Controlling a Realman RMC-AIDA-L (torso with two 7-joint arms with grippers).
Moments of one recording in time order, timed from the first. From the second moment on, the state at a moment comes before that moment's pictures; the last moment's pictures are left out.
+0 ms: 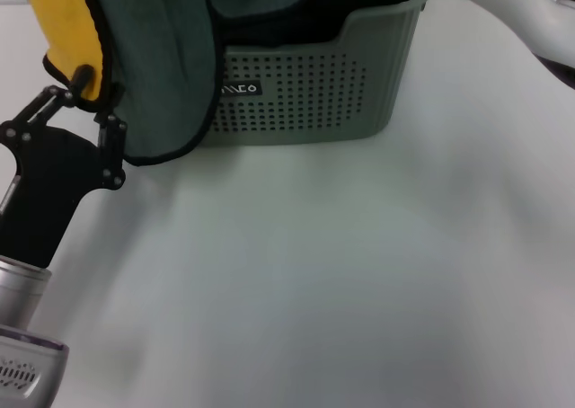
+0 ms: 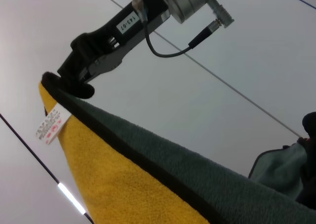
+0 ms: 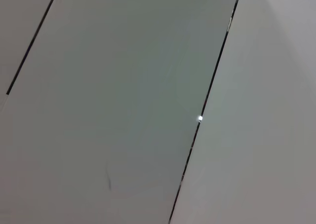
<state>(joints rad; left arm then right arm) -0.34 -2.11 0.45 -0.14 1.28 1.79 0.66 0.82 2.02 -2.02 -1.34 -0.21 -0.25 0.53</state>
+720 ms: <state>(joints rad) -0.29 -2.09 0.49 0.03 1.27 1.83 -0.01 0.70 2.00 -2.05 -1.38 -0.21 -0.28 0.54</state>
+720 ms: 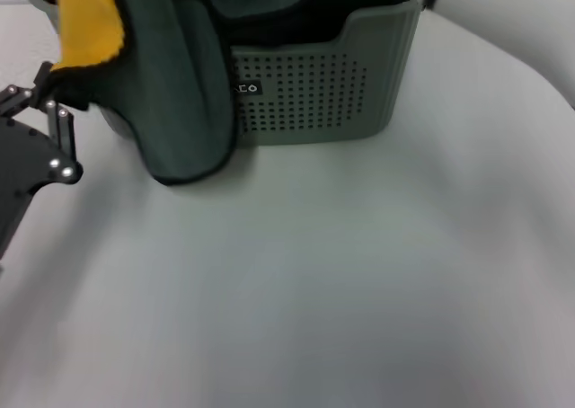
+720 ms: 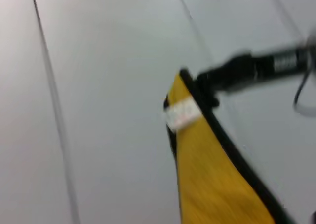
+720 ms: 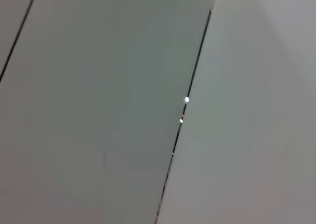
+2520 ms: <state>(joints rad) -0.52 -1.80 0.62 0.77 1.70 1.95 -1.80 0.32 1.99 -1.16 -1.19 -1.33 -1.64 1.73</state>
